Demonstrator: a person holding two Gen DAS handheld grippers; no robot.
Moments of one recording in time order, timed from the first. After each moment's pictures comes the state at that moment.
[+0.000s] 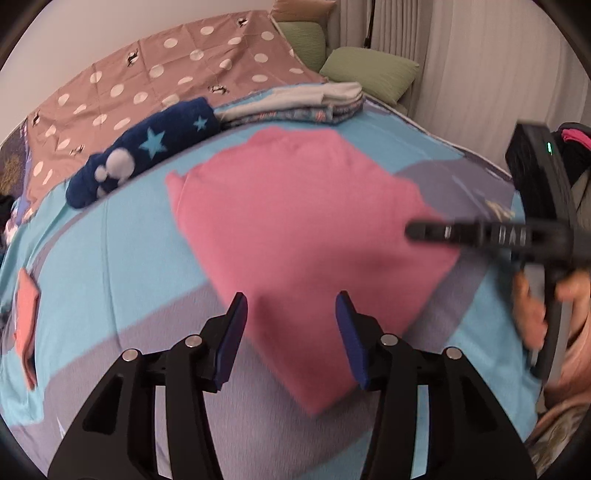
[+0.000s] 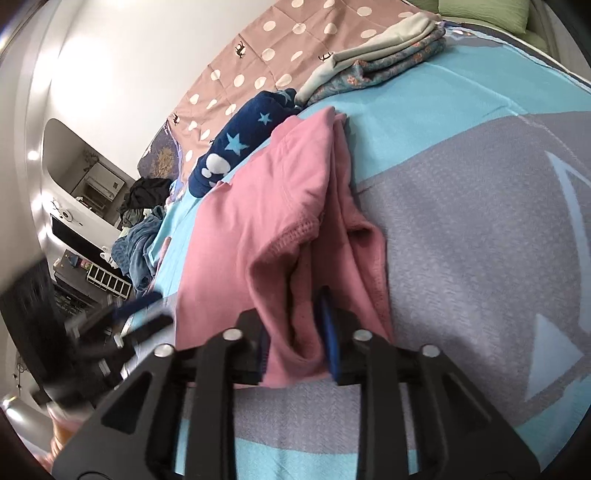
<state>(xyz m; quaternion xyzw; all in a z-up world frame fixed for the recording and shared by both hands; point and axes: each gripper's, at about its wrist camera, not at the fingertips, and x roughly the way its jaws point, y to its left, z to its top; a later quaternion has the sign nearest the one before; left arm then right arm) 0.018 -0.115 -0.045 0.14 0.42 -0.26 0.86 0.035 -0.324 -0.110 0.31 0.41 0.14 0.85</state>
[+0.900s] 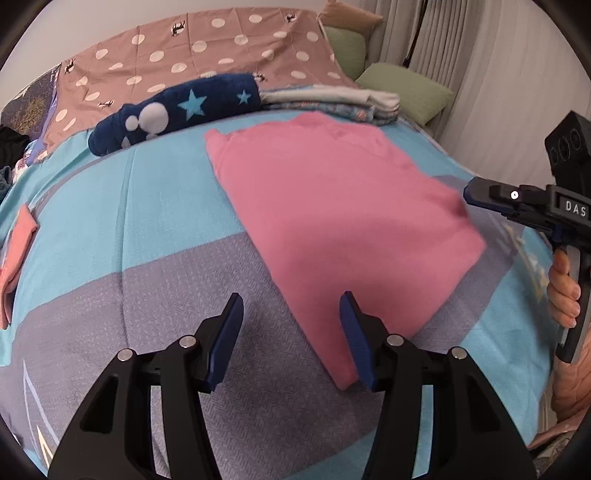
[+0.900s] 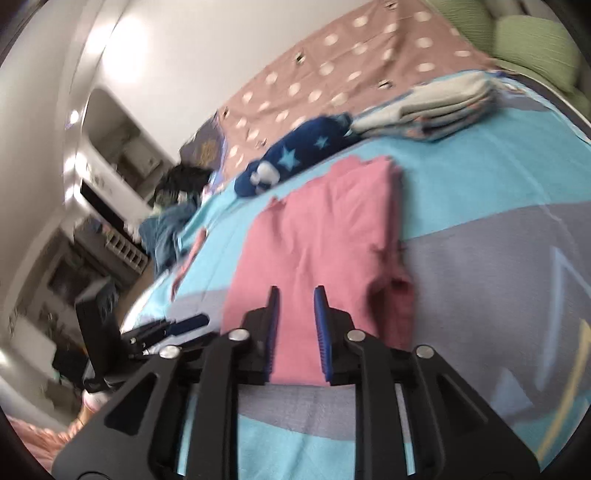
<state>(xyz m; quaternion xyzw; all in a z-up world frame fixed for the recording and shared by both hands) 0.025 -0.084 -0.070 0.06 0.44 -0.22 0.87 0.038 -0.322 -0.067 0.23 0.38 0.22 0.87</state>
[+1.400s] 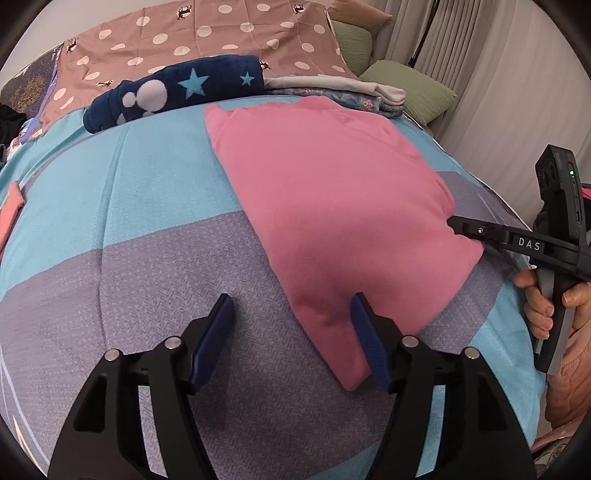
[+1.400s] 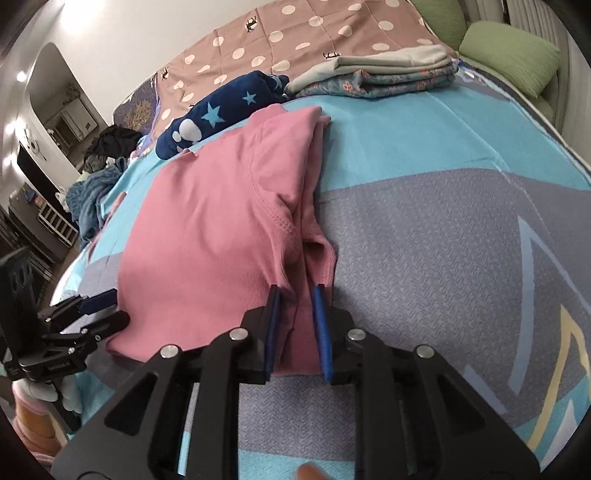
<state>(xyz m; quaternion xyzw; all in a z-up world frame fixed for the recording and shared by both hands) 0.029 -0.080 -0.085 0.03 0.45 -0.23 0.86 0.045 -0.323 -0.111 0.17 0.44 0.11 0.88</state>
